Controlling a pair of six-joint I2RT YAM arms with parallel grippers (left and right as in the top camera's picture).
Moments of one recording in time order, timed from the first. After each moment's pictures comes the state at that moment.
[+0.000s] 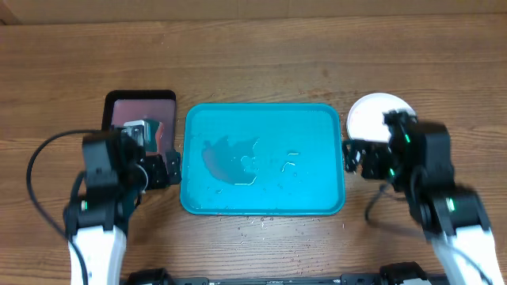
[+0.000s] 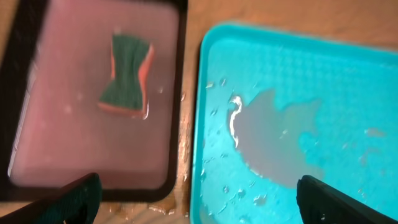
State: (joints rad) left arm 0.12 0.94 0.79 -0.74 0.20 -0.07; right arm 0.13 0.87 0.83 -0.74 -0.15 0.28
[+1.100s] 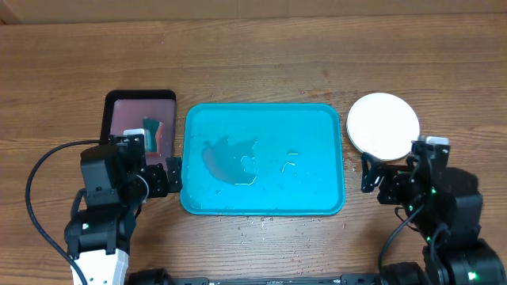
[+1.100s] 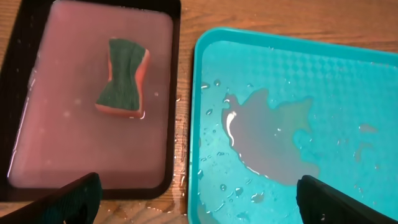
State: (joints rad) left arm 0.12 0.87 0.75 -0.73 0.21 -0.05; right arm 0.11 0.58 0.77 -0.72 -0.06 0.28
